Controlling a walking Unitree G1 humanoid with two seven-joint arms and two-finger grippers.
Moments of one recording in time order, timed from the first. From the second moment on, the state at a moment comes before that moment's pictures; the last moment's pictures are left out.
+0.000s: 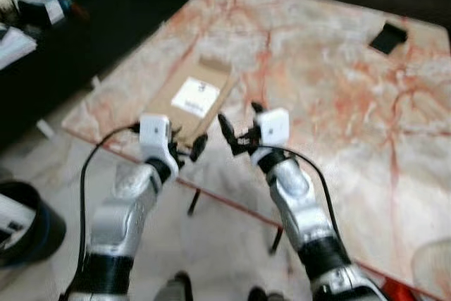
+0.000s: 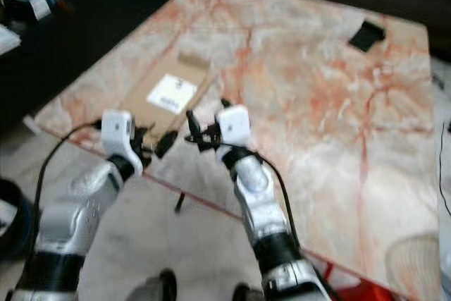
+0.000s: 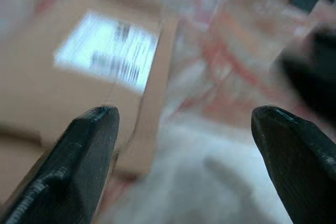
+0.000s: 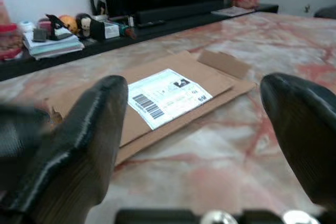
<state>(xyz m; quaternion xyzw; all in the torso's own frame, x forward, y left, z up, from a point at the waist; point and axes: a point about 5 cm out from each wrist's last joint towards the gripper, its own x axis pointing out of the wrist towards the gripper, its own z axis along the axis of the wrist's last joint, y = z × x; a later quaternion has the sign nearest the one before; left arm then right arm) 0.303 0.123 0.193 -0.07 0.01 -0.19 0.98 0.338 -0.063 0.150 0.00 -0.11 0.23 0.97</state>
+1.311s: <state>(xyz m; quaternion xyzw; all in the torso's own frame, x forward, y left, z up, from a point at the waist) 0.393 0.153 0.150 -0.03 0.04 -0.10 0.99 0.342 -0.090 0.155 -0.01 -0.11 0.19 0.98</state>
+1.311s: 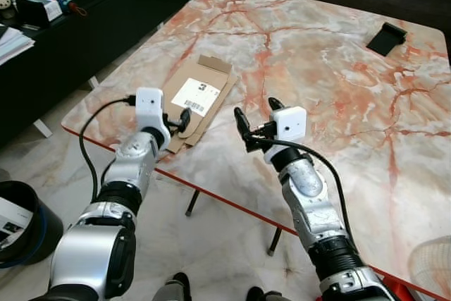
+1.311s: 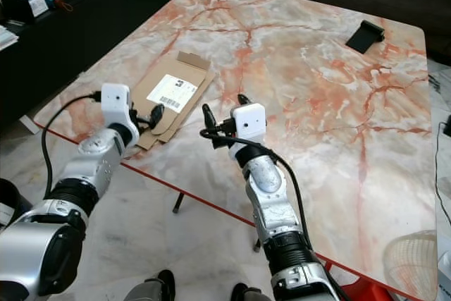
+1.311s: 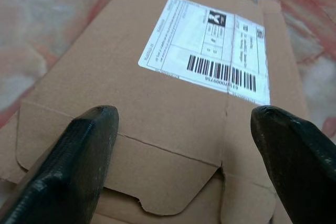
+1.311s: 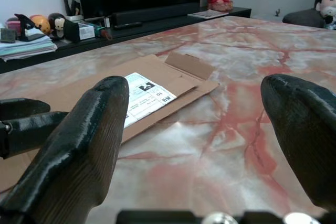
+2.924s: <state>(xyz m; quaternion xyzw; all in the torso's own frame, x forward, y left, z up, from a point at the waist) 0.325 0.139 0.197 0.02 0.00 -0.13 0.99 0.347 -0.080 0.158 0.00 -0.12 0.20 0.97</state>
